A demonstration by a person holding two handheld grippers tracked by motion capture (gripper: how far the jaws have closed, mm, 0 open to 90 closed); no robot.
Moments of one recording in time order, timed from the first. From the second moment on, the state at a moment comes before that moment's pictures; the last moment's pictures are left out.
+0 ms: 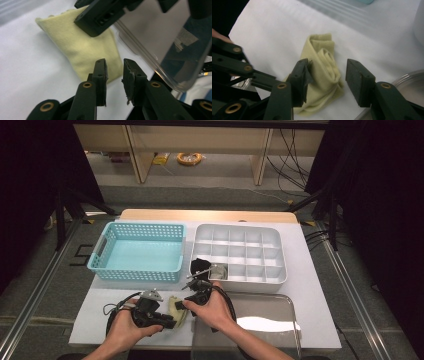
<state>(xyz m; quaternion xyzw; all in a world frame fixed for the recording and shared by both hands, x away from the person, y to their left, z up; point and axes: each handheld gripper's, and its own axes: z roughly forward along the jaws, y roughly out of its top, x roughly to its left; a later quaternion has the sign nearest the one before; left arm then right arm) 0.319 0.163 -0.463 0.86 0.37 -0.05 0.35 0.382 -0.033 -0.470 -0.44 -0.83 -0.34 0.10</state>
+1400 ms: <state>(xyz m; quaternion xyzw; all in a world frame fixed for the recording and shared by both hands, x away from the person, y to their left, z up) 0.321 0.204 -0.456 0.81 0.43 0.00 0.41 0.375 -0.026 -0.477 -0.42 -0.84 -0.32 0.11</state>
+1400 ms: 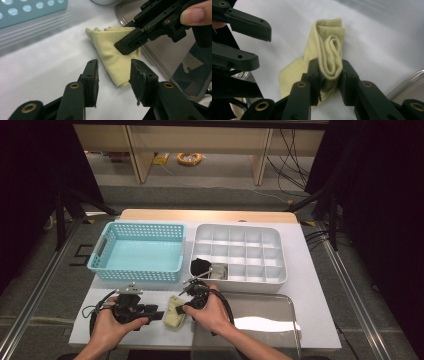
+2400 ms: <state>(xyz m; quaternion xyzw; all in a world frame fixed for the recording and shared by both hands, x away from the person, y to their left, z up) 0.323 0.203 -0.458 0.78 0.44 0.01 0.44 0.381 -0.074 -0.422 -0.43 -0.81 -0.40 0.04</state>
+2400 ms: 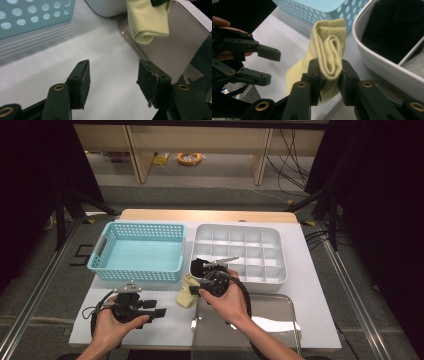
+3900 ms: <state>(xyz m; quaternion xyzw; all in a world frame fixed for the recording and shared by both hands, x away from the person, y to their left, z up) 0.324 0.196 -0.459 0.79 0.43 0.01 0.43 0.415 -0.149 -0.375 -0.50 -0.72 -0.47 -0.04</state>
